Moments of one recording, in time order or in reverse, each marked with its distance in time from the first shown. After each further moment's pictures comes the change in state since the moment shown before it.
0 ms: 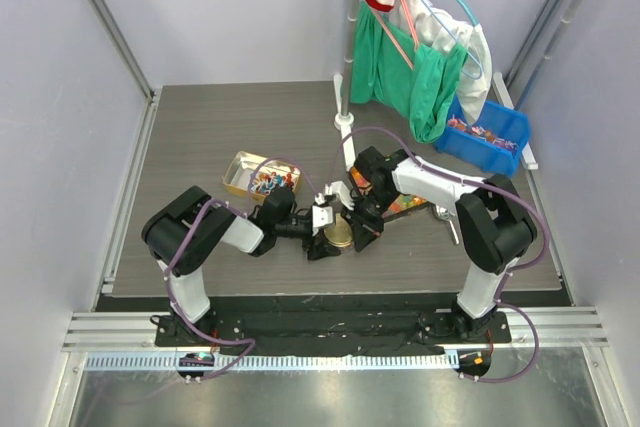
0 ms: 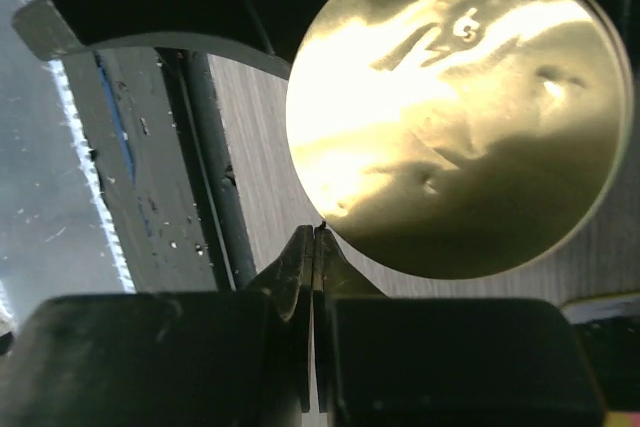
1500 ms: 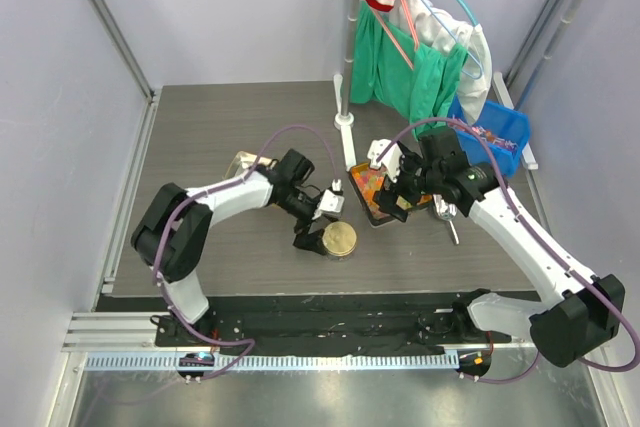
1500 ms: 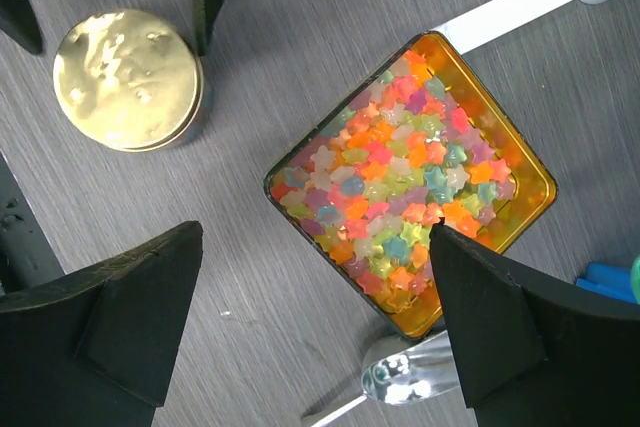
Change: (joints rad) left arm 0.025 -0.083 0.465 -1.173 0.146 0.515; right arm -0.162 -0.594 -0.106 0.235 0.307 -0.011
